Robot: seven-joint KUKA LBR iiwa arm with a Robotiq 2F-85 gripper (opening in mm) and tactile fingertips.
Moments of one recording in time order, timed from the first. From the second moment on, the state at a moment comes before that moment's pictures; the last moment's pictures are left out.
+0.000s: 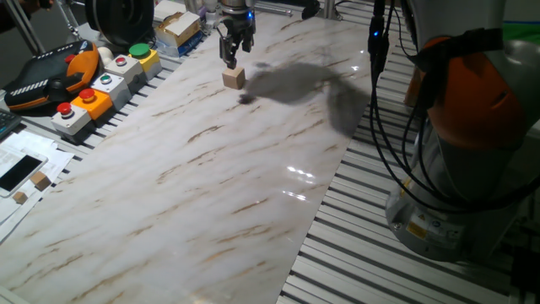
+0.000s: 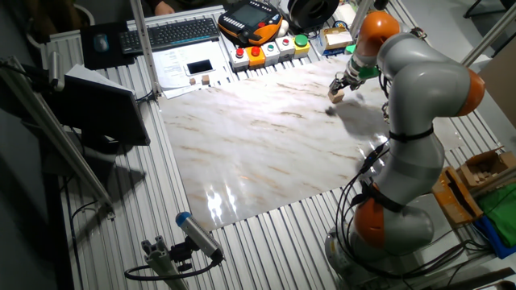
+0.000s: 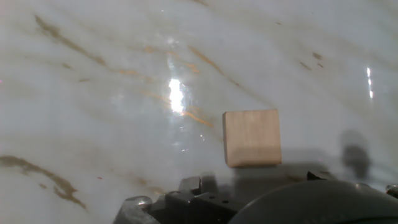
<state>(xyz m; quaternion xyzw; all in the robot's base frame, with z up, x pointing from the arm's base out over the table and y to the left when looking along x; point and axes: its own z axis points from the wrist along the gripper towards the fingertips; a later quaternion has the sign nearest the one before) 0.606 -0.214 0.100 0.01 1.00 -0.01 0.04</state>
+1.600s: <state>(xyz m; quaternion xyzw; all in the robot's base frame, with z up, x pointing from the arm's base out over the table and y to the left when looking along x) 0.620 -0.222 0.067 -0.03 1.00 0.00 0.04</state>
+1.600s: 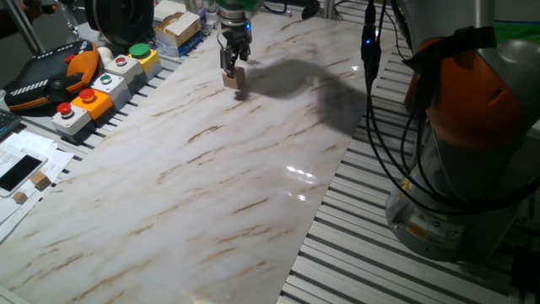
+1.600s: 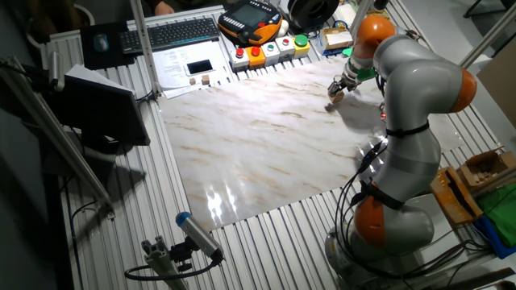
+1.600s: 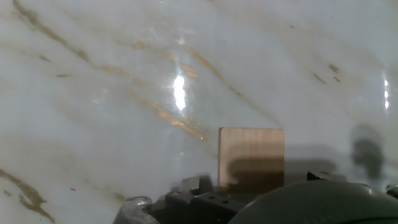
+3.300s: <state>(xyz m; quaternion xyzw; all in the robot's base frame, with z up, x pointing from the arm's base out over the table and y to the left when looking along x) 0.632 -0.220 0.042 -0.04 1.00 0.01 0.04</state>
